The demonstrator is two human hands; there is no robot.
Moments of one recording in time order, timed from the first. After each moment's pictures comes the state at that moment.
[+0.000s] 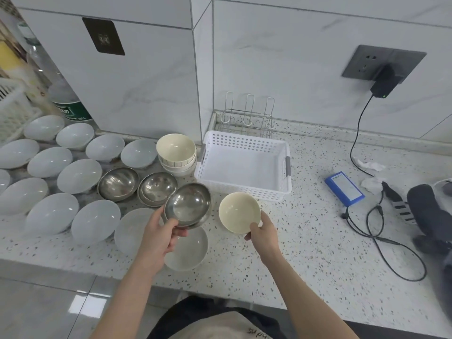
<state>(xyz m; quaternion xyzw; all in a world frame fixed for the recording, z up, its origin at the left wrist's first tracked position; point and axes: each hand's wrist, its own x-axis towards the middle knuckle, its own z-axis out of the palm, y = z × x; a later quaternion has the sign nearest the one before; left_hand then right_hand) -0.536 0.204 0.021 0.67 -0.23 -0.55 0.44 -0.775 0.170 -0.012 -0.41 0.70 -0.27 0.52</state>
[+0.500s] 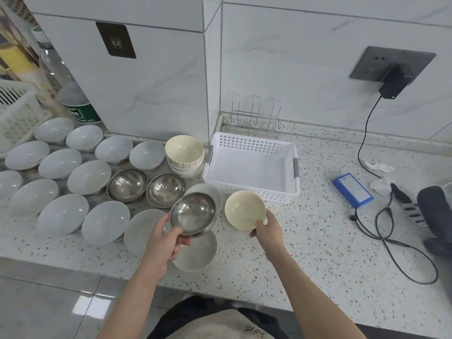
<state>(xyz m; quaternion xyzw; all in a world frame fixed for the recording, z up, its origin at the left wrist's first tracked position) -0.519 0.214 0.006 0.68 -0.24 -0.56 0.41 -0.764 0.160 -0.018 -0.40 0.71 -0.27 0.51</state>
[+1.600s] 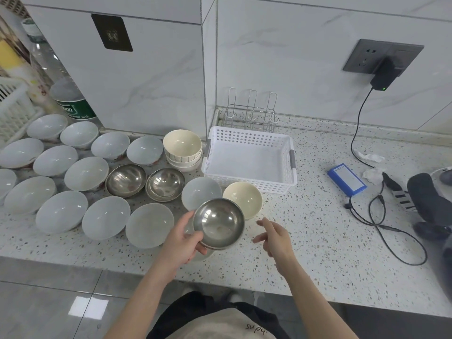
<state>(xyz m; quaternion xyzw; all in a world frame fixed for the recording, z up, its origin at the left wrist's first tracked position) -0.543 0.234 0.025 0.64 -0.39 -0.58 0.32 -0.782 0.205 -0.017 -0.34 0.68 -0.32 0.56</state>
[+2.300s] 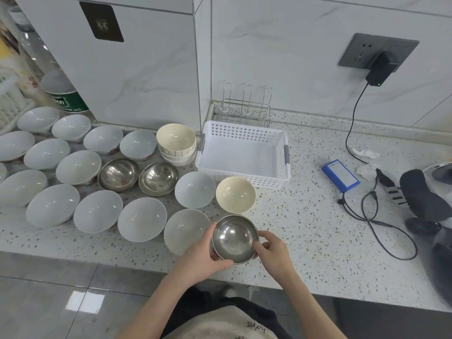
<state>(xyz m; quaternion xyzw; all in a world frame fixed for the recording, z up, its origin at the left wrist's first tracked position) -0.586 0.254 -0.017 0.63 -0.58 -0.50 0.12 -0.801 0.241 -0.031 -0.48 0.68 -0.24 0.50</state>
